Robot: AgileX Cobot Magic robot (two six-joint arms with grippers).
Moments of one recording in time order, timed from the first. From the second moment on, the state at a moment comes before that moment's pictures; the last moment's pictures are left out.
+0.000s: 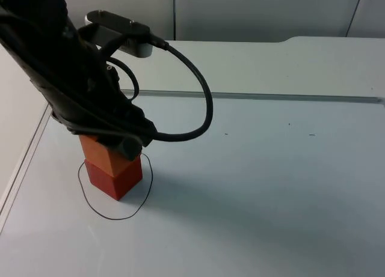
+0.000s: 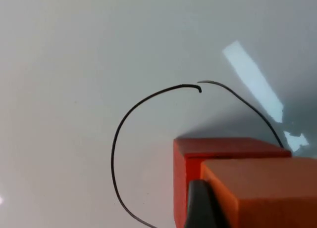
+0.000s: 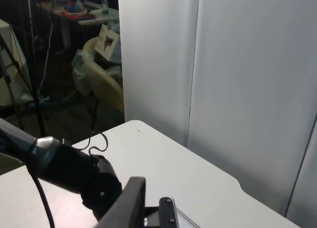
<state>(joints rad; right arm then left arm) 0.79 0.85 -1.30 0.02 0.70 -0.11 -0.48 1.81 -1.03 -0.19 0.56 0.28</state>
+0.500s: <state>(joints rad) 0.79 0.85 -1.30 0.02 0.70 -0.11 -0.48 1.82 -1.03 -0.19 0.54 0.28</state>
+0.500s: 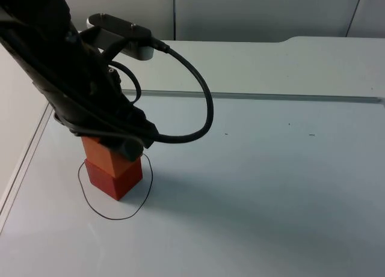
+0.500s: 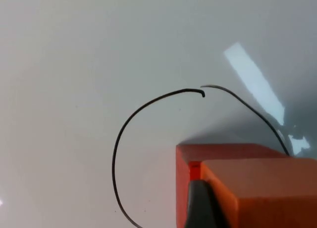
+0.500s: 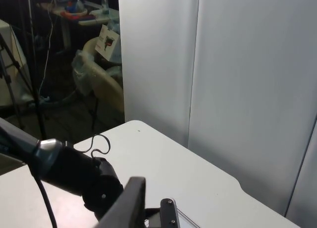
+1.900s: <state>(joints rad) 0.79 0.85 -1.30 0.02 0.70 -0.12 -0.48 1.56 -1.25 -0.20 0.70 0.28</state>
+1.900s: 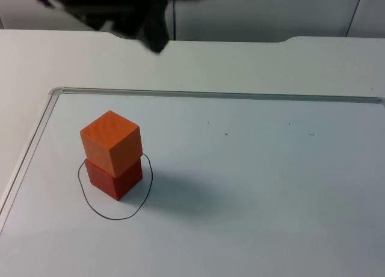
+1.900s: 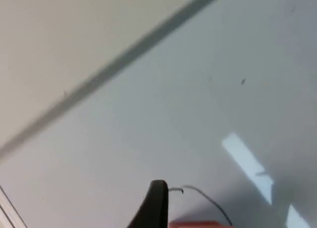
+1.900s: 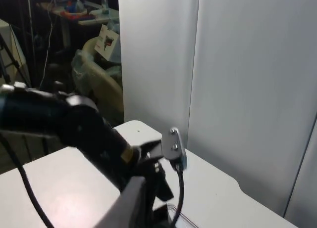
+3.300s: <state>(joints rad) 0.79 0.12 -0.59 0.11 0.90 -0.05 -0.48 0.01 -0.56 -0.04 1.06 0.10</state>
